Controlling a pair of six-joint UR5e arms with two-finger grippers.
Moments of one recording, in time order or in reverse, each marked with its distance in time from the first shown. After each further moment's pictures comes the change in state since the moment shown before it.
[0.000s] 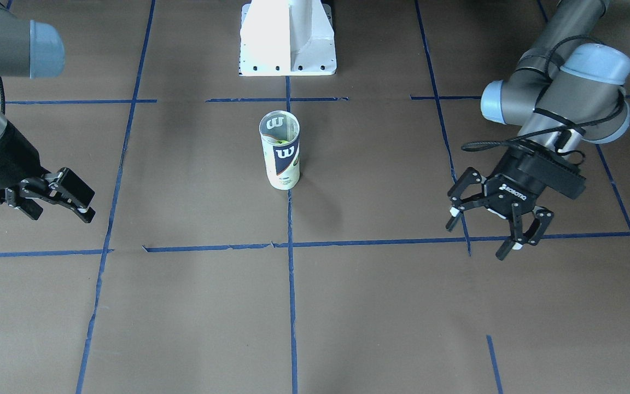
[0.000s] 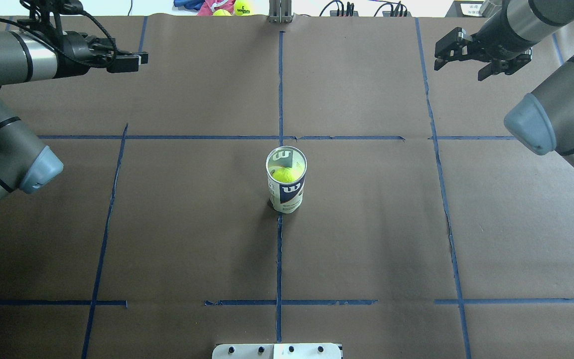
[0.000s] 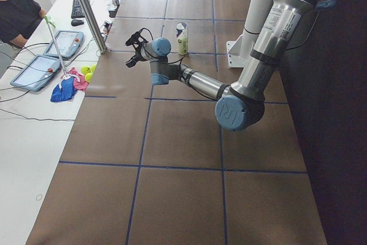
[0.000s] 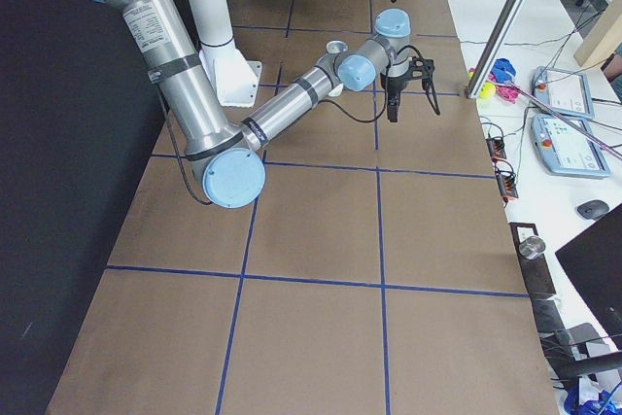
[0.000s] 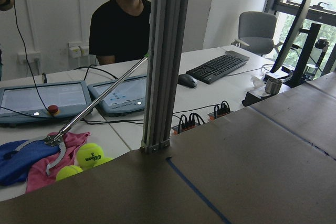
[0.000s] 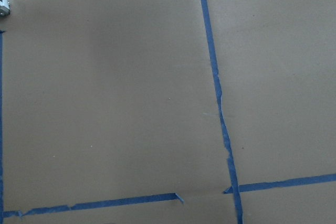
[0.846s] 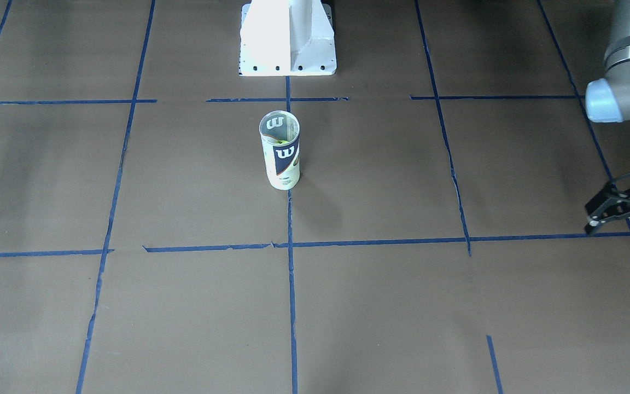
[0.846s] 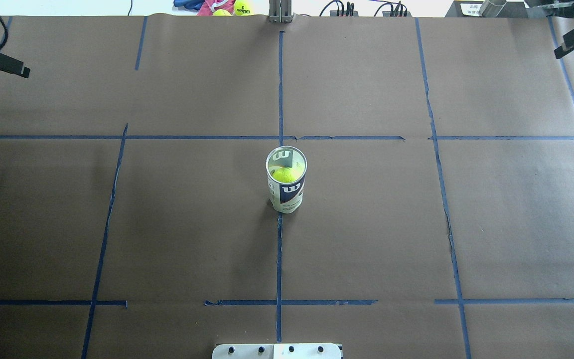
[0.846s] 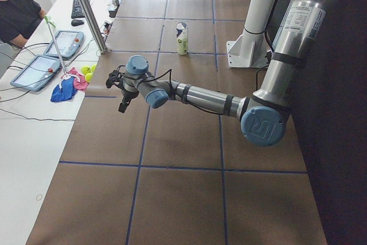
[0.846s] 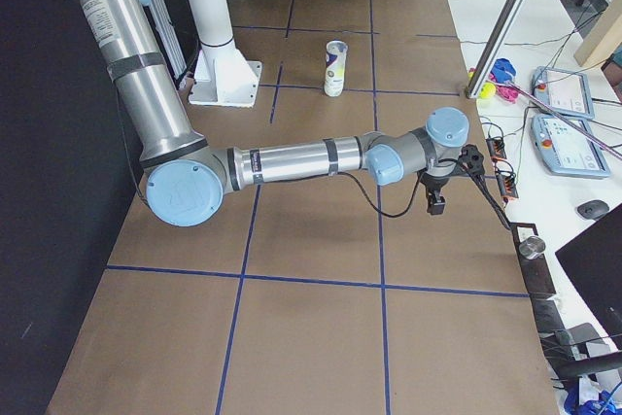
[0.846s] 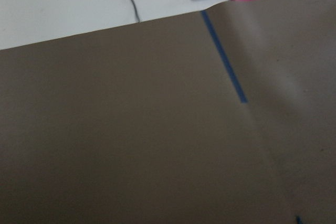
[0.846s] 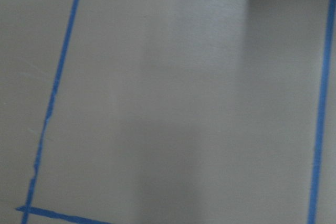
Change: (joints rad) left arm -0.313 0.128 0.004 0.559 -0.384 0.305; right arm 0.358 -0.066 -0.431 0.132 0.205 -0.764
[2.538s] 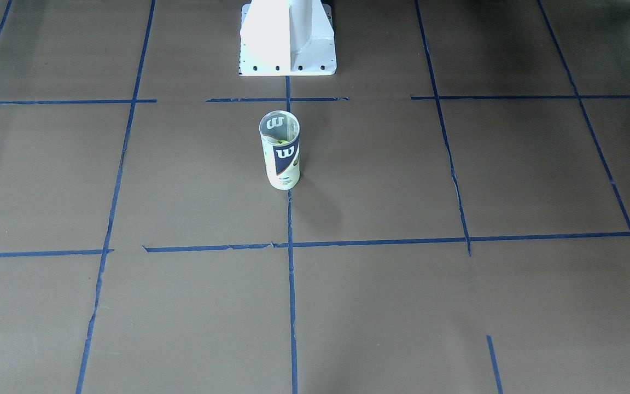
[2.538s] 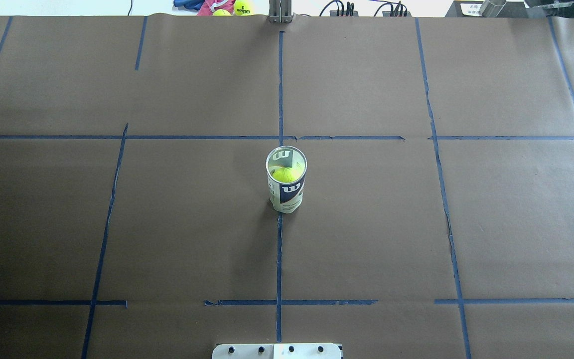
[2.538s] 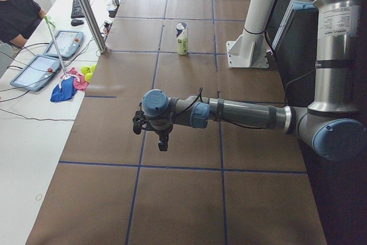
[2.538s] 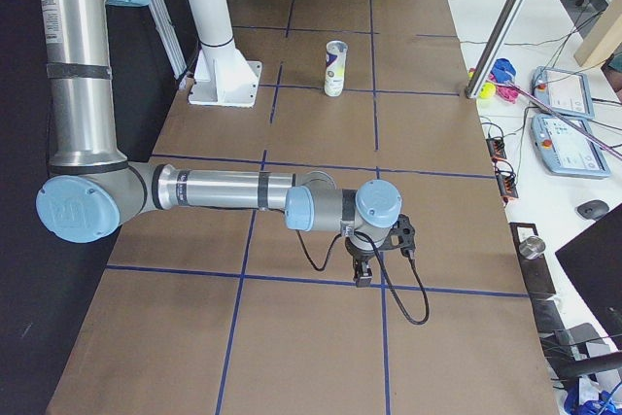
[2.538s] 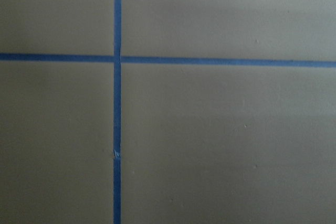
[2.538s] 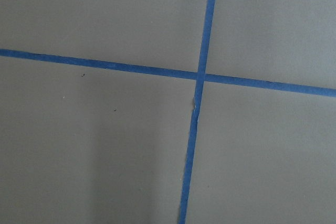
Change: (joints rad) left arm -0.185 0.320 -0.264 0.505 -0.262 0.315; right arm 0.098 -0.338 0.313 -0.368 -0.006 -0.324
